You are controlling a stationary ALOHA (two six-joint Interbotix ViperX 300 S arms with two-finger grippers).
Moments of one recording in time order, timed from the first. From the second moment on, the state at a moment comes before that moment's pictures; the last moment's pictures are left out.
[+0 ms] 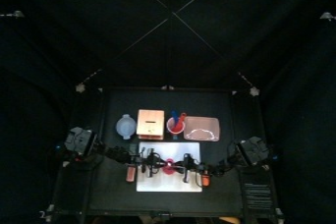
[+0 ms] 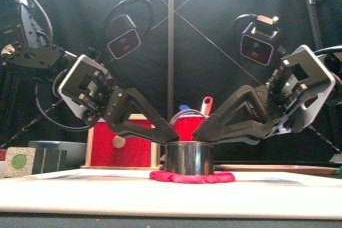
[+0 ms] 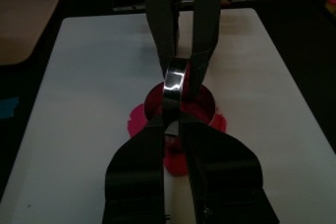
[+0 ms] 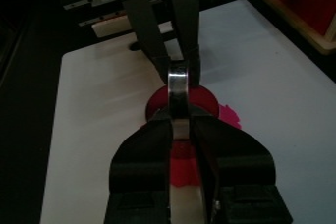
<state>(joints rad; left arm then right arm) -0.26 0.30 0.82 -0.26 -0.67 0.12 0.38 0.31 0.88 0.64 -0.92 -0.05</state>
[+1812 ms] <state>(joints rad) -0.27 0.34 0.81 -0.29 -0.64 0.12 0.38 0.34 0.87 0.65 -0.88 -0.05</state>
